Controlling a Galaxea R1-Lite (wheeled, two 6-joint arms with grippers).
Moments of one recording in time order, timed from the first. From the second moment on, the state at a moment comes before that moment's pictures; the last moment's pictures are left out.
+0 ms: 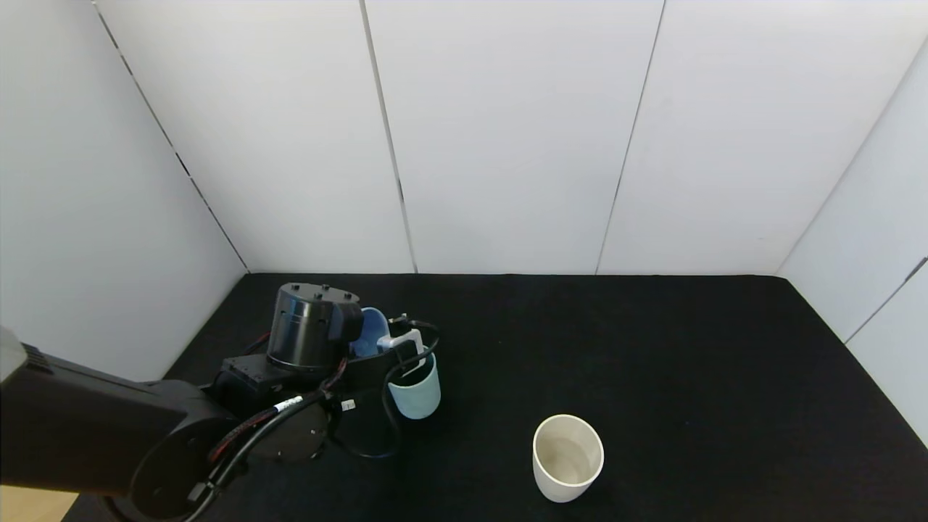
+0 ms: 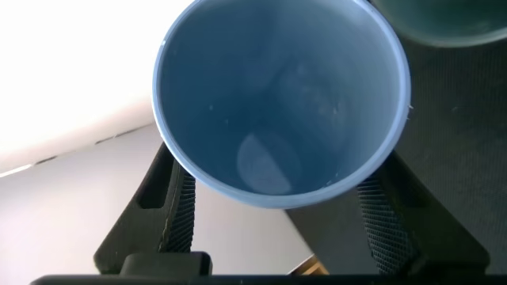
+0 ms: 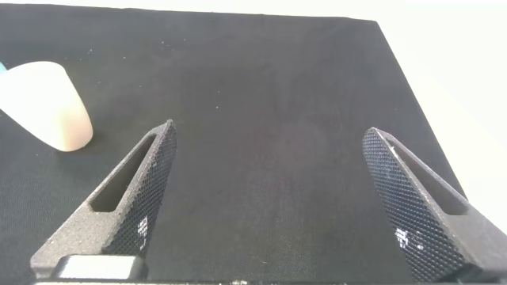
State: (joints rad) left arm -0.53 1.80 -0.74 -0.55 0.70 1.13; right arm 0.01 0.00 -0.01 0.02 0.01 0.01
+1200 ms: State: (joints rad) left arm -0.58 1.88 -0.73 -0.68 0.79 1.30; right arm 0.01 0.00 -0.01 0.02 0.01 0.01
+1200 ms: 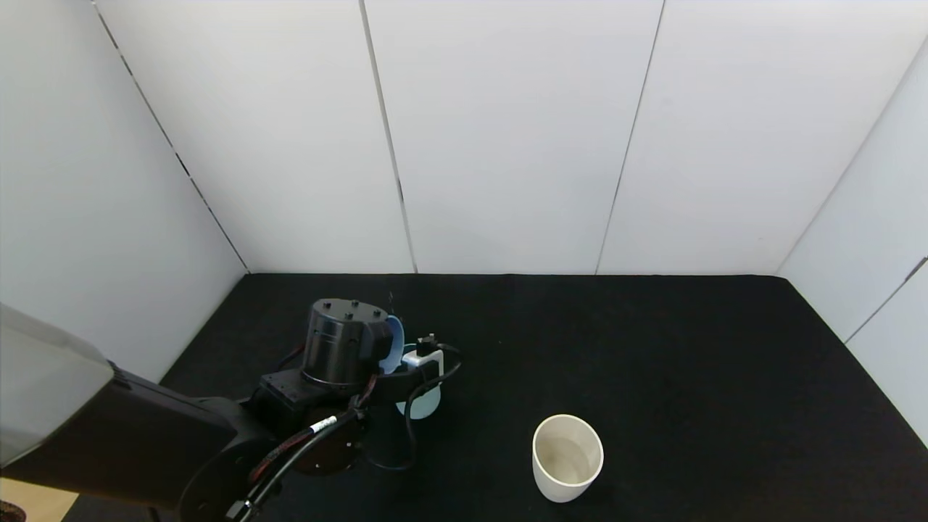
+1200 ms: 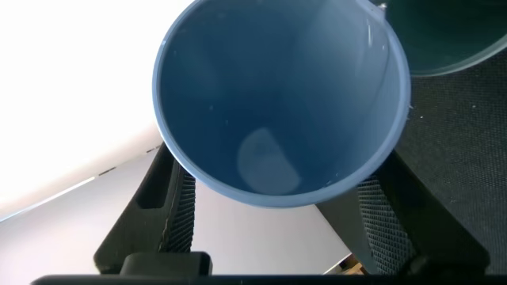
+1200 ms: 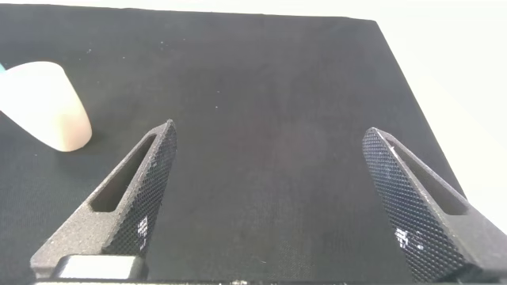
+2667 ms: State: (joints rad) left arm -0.58 1.87 -0.69 -0.88 0.78 1.23; right arm 0.01 0.00 -0.01 0.02 0.01 0.01
